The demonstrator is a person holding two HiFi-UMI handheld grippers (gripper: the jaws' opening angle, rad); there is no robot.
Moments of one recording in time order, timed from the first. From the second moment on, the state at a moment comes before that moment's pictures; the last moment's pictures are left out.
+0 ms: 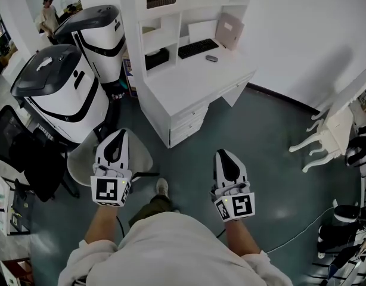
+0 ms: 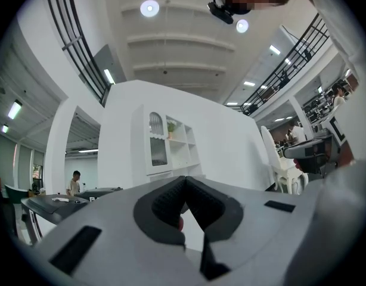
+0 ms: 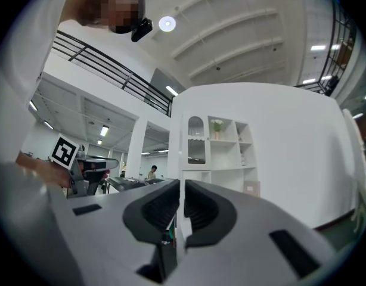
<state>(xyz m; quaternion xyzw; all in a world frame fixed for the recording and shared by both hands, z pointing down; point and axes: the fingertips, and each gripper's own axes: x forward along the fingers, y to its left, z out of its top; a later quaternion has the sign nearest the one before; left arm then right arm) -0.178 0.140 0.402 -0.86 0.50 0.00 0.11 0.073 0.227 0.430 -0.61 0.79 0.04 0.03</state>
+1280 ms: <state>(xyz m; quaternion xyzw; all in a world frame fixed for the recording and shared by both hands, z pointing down) -0.127 -0.194 0.418 -0.84 0.53 0.01 0.09 0.152 -0.143 0.405 -0.60 0.79 0.07 0.02</state>
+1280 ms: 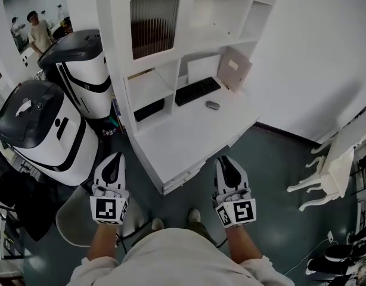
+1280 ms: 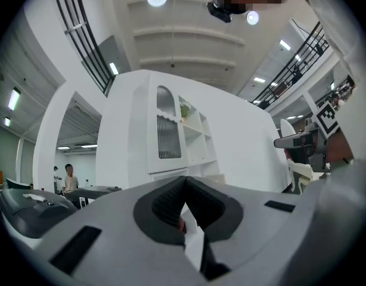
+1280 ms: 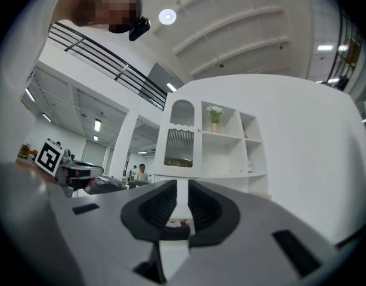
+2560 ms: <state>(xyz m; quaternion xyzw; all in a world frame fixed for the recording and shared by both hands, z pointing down) -0.125 -0.228 0.407 -0.77 0.63 0.01 0.10 0.190 -0.269 0.323 -0.52 0.84 0.15 0.05</state>
